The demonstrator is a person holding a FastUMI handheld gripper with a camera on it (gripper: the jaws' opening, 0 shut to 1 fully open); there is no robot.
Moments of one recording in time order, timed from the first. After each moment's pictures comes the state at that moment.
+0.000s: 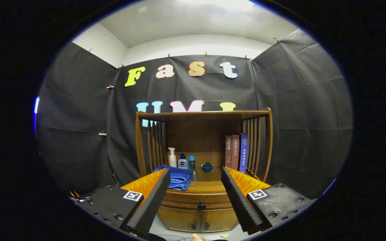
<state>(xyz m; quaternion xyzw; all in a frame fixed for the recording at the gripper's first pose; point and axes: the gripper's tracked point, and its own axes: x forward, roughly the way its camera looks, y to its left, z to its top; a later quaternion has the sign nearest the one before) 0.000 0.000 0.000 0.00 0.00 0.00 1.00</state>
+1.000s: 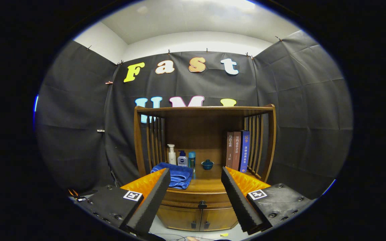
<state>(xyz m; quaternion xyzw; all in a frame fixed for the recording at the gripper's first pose) 0.016 0.005 -0.011 0.00 0.02 -0.01 1.00</state>
